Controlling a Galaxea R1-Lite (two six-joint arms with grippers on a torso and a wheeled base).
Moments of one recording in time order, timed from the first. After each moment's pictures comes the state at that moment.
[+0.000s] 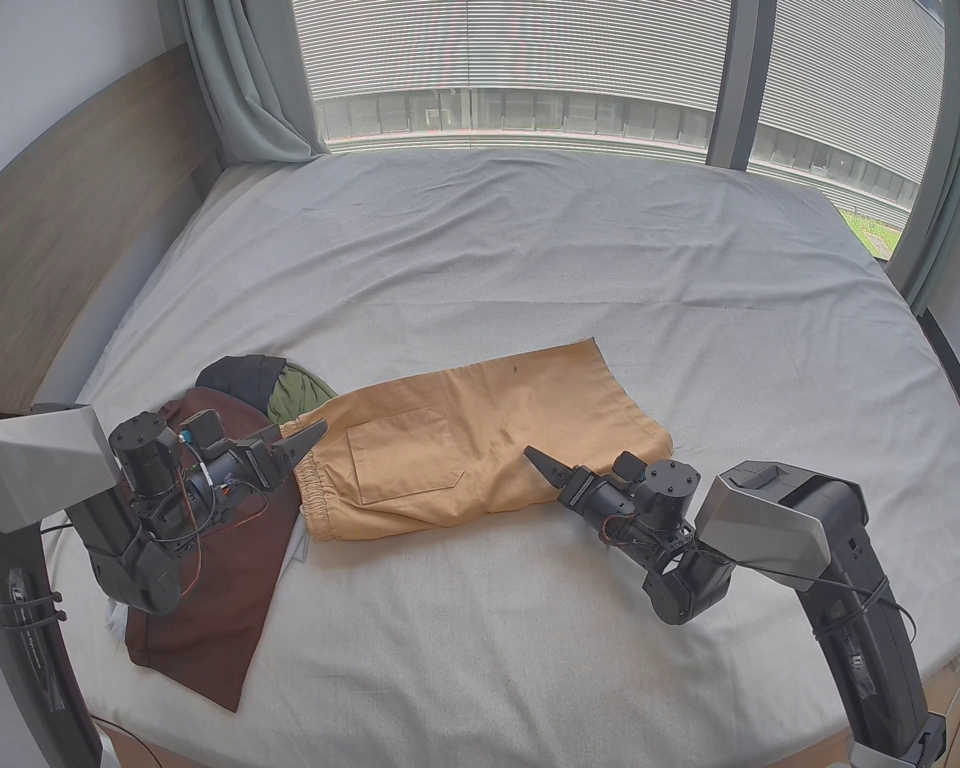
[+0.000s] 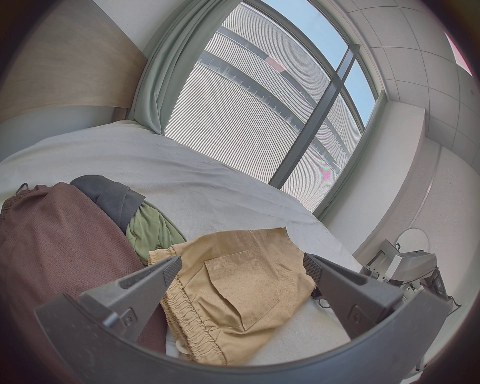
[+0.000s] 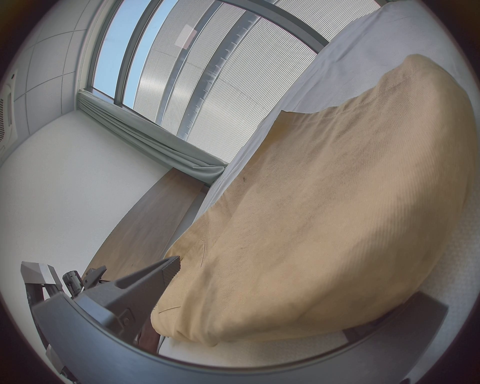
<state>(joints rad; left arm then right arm) -0.05 2.20 -0.61 -1.55 -0.46 -0.37 0.42 2.74 -1.25 -1.50 0.20 0.80</state>
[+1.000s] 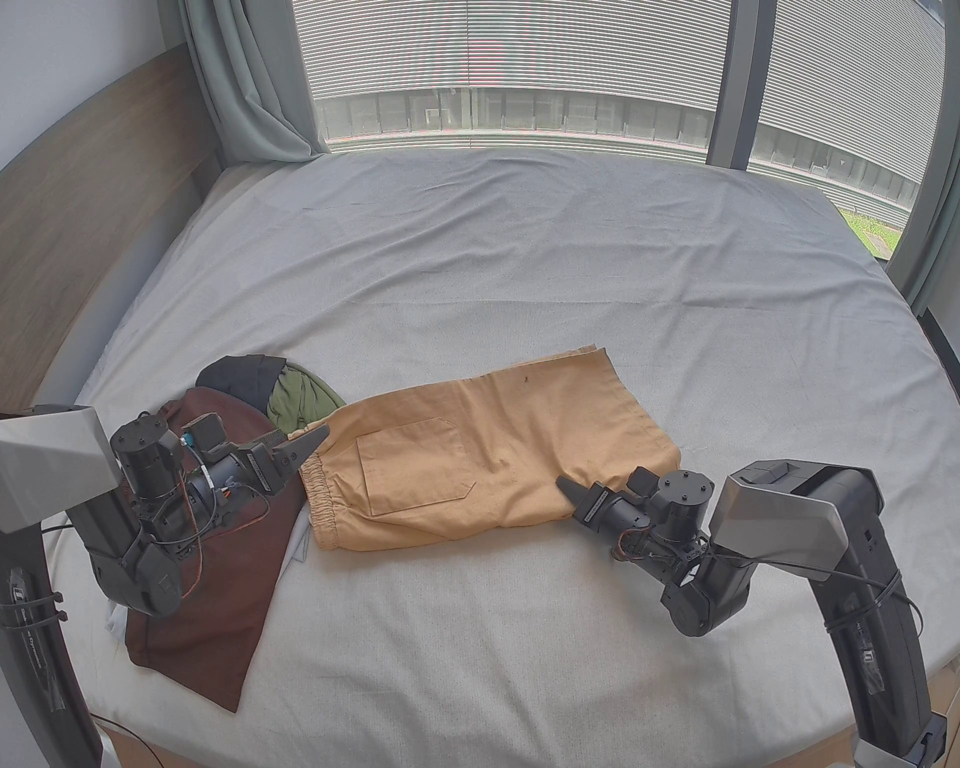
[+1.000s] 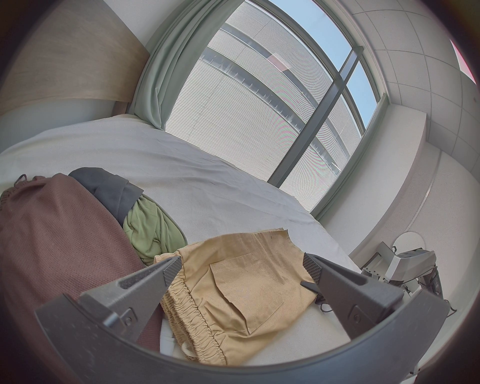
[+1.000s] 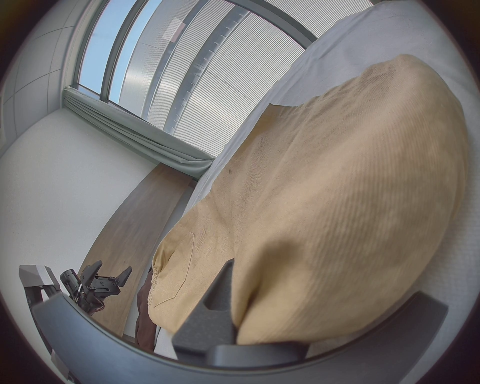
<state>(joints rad) -0.05 2.20 -0.60 -1.55 -0.48 -0.39 0.41 2.69 -1.08 -1.53 0.19 0.80</state>
